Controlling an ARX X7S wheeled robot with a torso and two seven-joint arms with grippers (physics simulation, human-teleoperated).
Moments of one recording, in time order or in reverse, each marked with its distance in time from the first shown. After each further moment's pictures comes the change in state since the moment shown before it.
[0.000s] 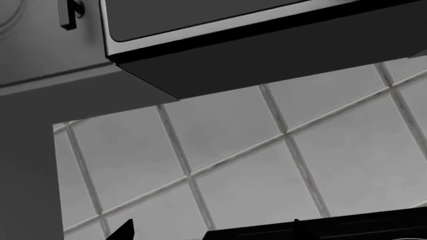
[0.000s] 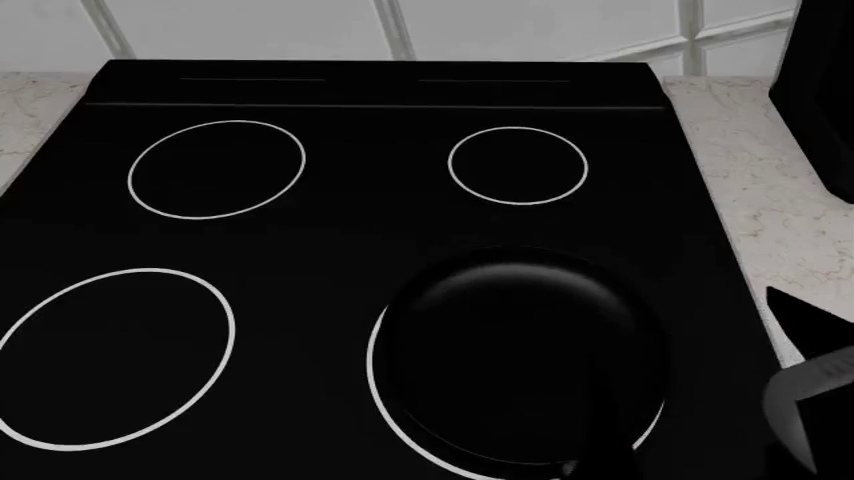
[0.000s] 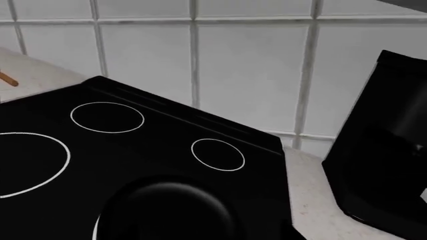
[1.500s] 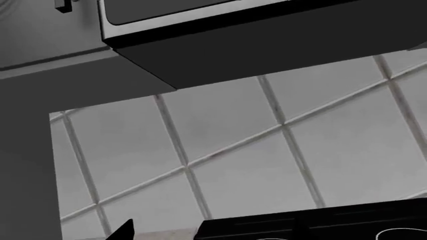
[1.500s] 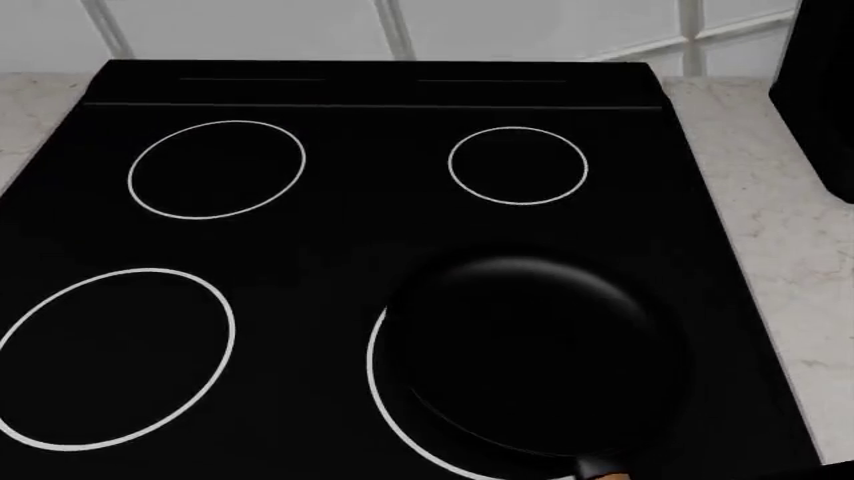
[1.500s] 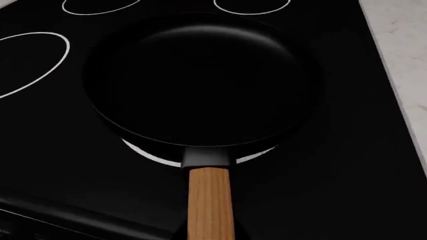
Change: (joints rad) left arm 0.046 0.070 0.002 -0.010 0.067 0.007 0.058; right arm -0.397 -0.156 -0.186 0.244 -0.042 -0.158 -0.116
